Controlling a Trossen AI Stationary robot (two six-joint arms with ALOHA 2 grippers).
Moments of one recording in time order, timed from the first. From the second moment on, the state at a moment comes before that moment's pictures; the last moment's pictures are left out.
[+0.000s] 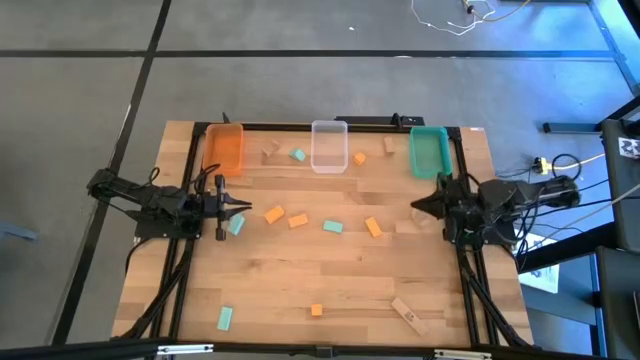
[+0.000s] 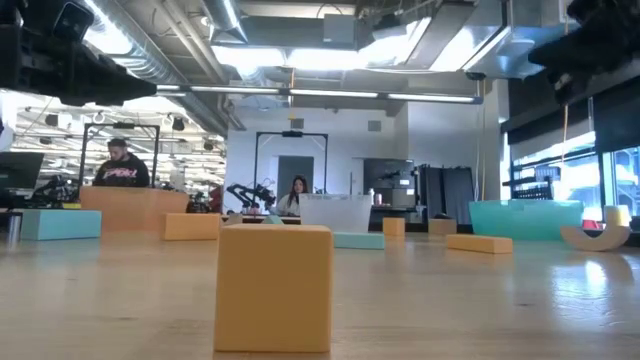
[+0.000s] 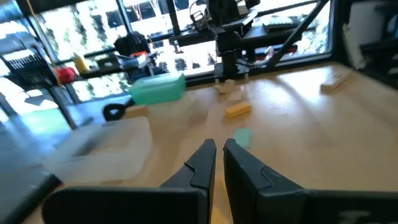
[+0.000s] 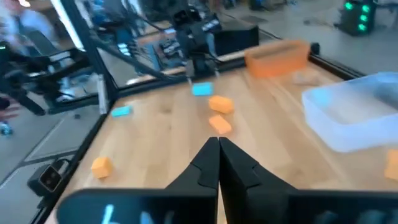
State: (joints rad) left arm -0.32 0.00 0.05 -0.05 -0.47 0.23; right arm 0.26 0.18 0.37 -0.39 0.28 0.31
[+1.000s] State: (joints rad) left arm -0.32 0.02 0.13 -0.07 -0.62 -0.10; right arm 0.10 0.86 1.04 -1.14 0.16 1.07
